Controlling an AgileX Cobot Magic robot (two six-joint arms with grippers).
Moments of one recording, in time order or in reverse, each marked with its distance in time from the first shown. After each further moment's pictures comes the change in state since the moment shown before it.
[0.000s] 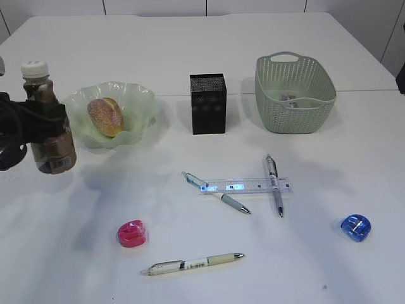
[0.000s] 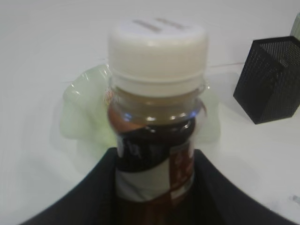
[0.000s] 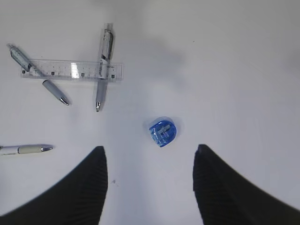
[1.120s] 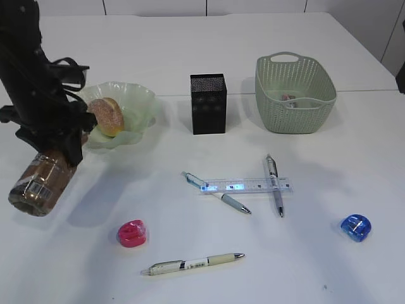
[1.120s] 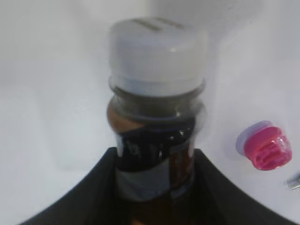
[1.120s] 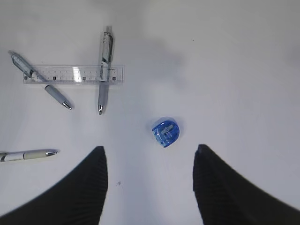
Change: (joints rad) left arm 0.000 0.459 -0.945 0.013 1.700 0.000; right arm 0.000 0.000 0.000 0.000 -0.002 0.040
